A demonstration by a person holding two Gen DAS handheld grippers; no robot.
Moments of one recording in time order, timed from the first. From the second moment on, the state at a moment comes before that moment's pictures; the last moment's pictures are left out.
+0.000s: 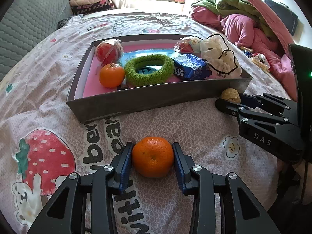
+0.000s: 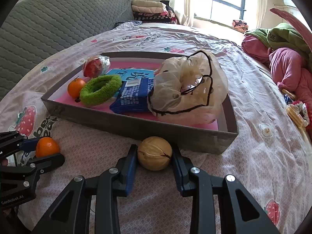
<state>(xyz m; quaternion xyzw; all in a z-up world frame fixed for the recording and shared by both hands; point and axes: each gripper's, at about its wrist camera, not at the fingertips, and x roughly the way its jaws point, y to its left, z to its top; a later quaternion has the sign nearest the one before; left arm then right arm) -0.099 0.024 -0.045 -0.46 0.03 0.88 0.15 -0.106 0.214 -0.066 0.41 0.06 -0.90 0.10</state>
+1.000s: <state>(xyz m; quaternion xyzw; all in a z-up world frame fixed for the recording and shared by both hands) -0.130 0.029 0.021 -0.37 -0.01 0.92 0.12 -0.076 0.209 0.008 0.25 0.08 -0.96 0.13</state>
